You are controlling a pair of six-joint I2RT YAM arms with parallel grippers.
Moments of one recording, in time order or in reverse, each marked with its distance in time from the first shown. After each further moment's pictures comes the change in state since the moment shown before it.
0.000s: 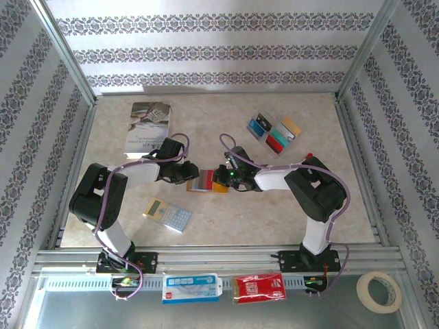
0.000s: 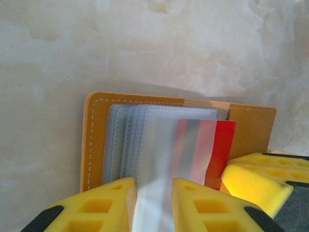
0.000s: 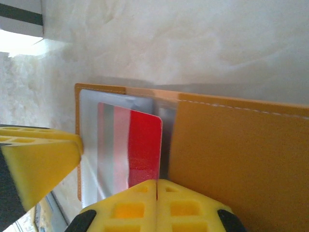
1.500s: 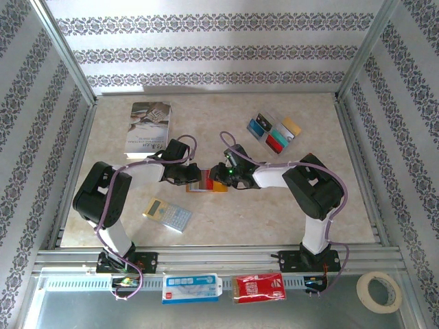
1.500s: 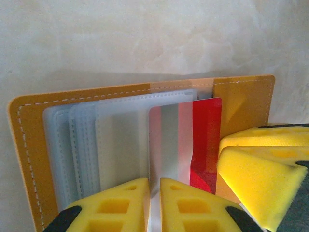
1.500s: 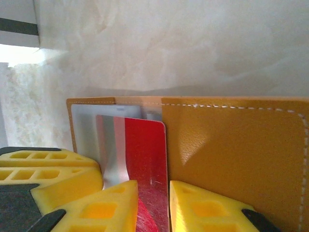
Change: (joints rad) left arm -0.045 0.033 0.016 -0.006 -0.009 0.082; right arm -0.003 0.032 0.055 -0.049 -0.009 0.045
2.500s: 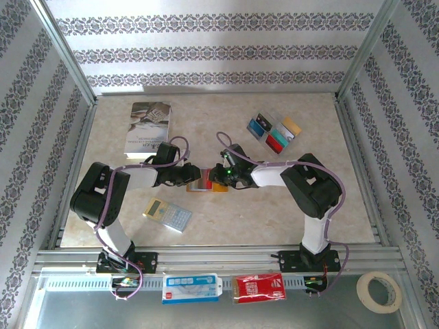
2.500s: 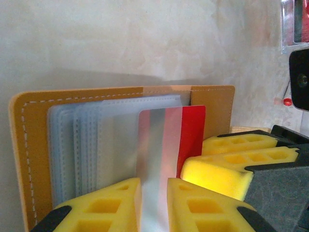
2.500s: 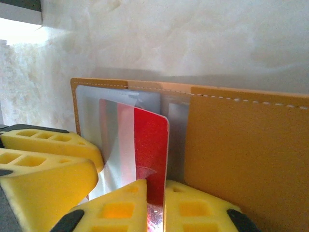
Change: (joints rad) left arm 0.079 0.001 -0.132 0.267 0.196 -0.089; right arm -0.003 0.015 0.011 0.005 -0.061 -0.065
